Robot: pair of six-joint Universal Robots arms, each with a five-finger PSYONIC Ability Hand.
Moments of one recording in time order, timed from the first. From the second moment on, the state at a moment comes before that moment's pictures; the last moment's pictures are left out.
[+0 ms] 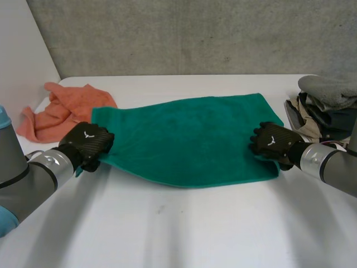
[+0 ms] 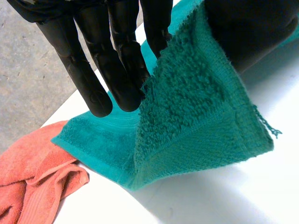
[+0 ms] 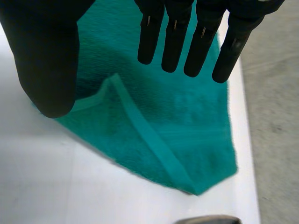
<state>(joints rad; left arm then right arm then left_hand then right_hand) 4.51 -1.88 -1.72 3.22 -1.26 3.74 1.67 -0.99 1.45 0.12 0.97 1.79 1.16 1.20 1.20 1.20 1.01 0.52 0.51 0.51 0.50 0.31</state>
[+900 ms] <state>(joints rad) 4.57 -1.78 -1.76 3.08 -1.25 3.74 1.58 -1.07 1.44 0.16 1.06 1.93 1.16 1.20 1.20 1.20 1.01 1.12 1.18 1.19 1.19 0.98</state>
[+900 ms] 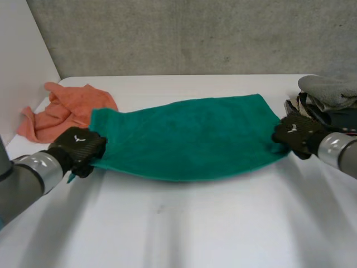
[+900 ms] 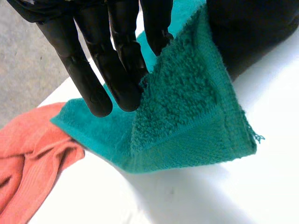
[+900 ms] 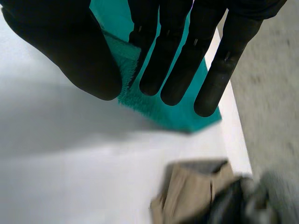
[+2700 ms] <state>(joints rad) 4.38 -2.27 -1.15 2.99 -1.50 3.85 1.89 -1.47 2.06 0.04 1.38 2.66 1.16 1.20 1.20 1.20 1.01 0.58 0.58 0.58 0.58 0.41</state>
